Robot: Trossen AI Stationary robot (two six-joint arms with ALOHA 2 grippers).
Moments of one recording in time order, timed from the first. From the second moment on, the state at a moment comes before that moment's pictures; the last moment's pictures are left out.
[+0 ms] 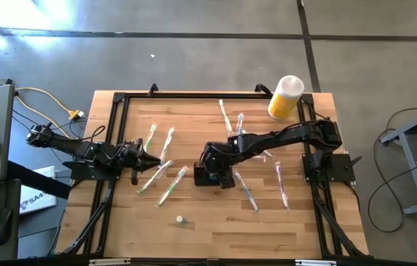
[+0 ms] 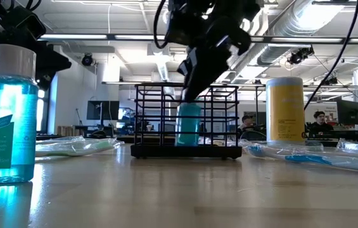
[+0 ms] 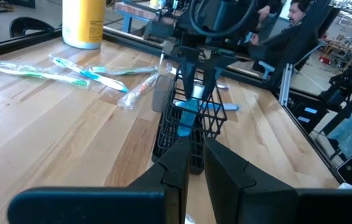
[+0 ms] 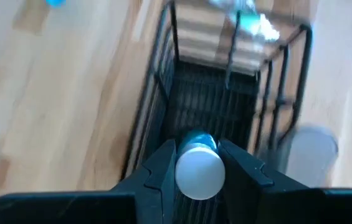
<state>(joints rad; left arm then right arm) -0.31 0.17 0.06 0.00 -0.34 -0.35 0.05 1.90 1.42 -0.60 -0.14 -0.17</state>
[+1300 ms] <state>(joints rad) -0.31 0.17 0.06 0.00 -0.33 -0.35 0.04 1.92 1.42 -0.58 -0.13 -0.18</state>
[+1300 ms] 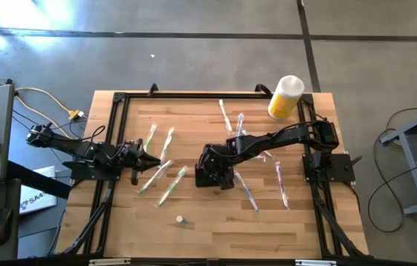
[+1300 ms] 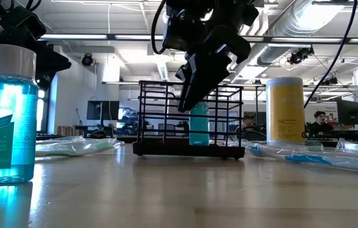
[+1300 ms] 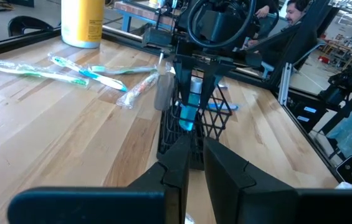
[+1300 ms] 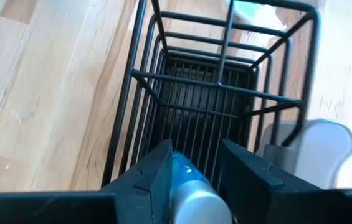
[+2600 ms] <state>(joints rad) -0.31 0.17 0.06 0.00 -0.32 -0.37 0.20 1.68 1.42 -0.58 0.19 -0.13</state>
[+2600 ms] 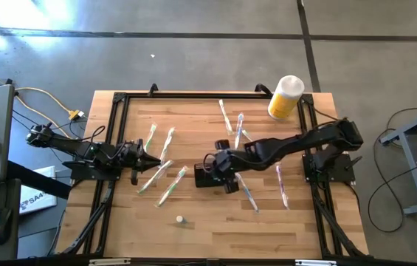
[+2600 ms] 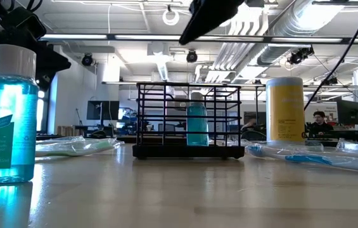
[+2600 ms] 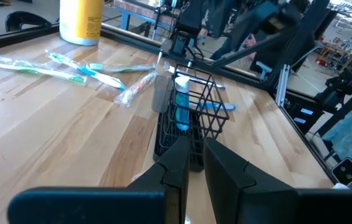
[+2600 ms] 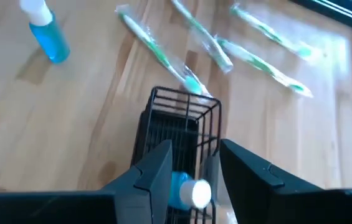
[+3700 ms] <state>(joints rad) -0.47 0.98 0.50 0.25 -0.02 -0.12 0.39 1.57 1.42 -0.81 0.20 0.36</state>
